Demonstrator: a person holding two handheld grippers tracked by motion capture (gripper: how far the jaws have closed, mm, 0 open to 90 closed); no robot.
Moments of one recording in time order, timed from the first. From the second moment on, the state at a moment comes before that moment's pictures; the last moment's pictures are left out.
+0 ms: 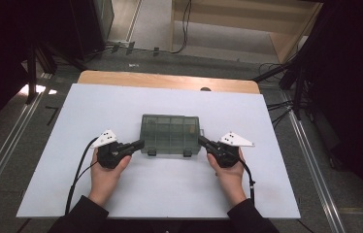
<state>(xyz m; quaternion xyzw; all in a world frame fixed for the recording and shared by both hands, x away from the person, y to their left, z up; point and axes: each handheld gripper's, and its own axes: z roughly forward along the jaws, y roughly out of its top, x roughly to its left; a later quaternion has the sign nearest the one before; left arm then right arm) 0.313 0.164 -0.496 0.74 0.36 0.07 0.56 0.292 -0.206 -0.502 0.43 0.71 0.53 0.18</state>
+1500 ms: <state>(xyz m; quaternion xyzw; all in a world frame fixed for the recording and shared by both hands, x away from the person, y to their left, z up) 0.313 0.163 -0.501 0.75 0.37 0.09 0.54 0.290 -0.197 -0.514 0.43 0.72 0.51 0.19</state>
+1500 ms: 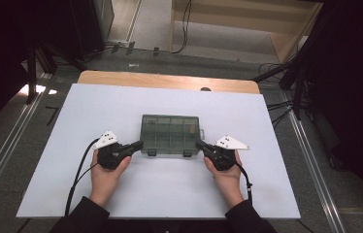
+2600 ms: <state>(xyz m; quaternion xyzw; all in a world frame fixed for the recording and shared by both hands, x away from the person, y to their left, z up) 0.299 0.166 -0.483 0.75 0.33 0.12 0.56 0.282 -0.203 -0.501 0.41 0.71 0.54 0.19</state>
